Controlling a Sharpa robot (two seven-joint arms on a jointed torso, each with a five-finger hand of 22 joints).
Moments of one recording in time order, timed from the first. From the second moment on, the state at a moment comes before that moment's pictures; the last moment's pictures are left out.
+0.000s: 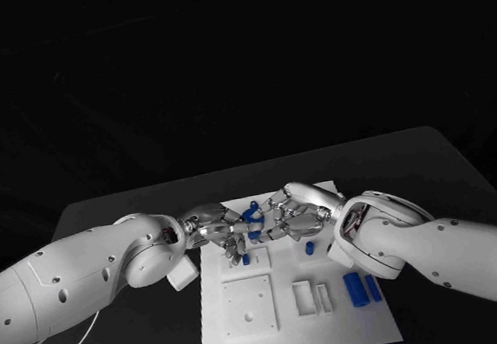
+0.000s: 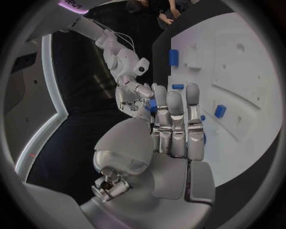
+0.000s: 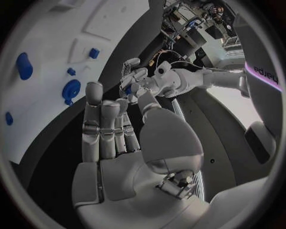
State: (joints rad) left arm 1.30 -0.75 -0.17 1.37 -0.49 0.16 0.05; left_hand 1.29 0.24 -0.11 0.03 0.25 0.97 0.03 0.46 0.70 1.30 -0.04 0.60 0.40 1.20 -0.08 1.08 0.51 0.01 1.26 -0.10 0.15 1.31; right arm 1.02 -0.67 0.14 1.51 -1.24 -0.31 0.07; right_hand 1.24 -0.01 0.01 -0.25 0.43 1.01 0.12 0.06 0.06 1.11 0.01 0.91 0.89 1.38 -0.06 0.91 1.03 0.10 1.47 -0.07 0.22 1.31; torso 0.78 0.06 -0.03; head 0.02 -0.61
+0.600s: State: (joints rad) left arm 1.30 -0.74 -0.17 1.36 -0.49 0.18 0.06; left_hand 1.30 0.24 -0.11 0.02 0.24 0.97 0.03 0.46 0.69 1.30 -0.04 0.60 0.40 1.20 -0.08 1.08 0.51 0.01 1.26 -0.10 0.15 1.31; right arm 1.02 -0.68 0.15 1.53 -1.25 -0.30 0.07; right_hand 1.24 0.02 0.02 -0.27 0.41 1.12 0.09 0.06 0.07 1.13 0.00 0.93 0.91 1.38 -0.06 0.93 1.05 0.10 1.47 -0.08 0.26 1.31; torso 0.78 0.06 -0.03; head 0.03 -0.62
